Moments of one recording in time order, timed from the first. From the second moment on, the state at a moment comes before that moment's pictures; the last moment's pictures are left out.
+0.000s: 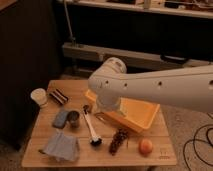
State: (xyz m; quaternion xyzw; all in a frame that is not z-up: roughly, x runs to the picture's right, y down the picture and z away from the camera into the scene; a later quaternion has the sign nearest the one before) arm 0.011 0.102 0.645 -0.18 0.21 0.72 0.64
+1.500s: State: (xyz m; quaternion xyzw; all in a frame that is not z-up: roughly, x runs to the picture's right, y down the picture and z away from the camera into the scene) arm 0.055 0.167 0.679 -0.21 0.25 0.77 0.55
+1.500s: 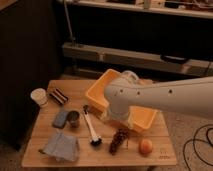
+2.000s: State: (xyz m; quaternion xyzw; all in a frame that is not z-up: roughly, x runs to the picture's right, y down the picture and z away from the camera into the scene) arm 0.067 0.200 0.722 -0.24 0.25 0.79 0.51
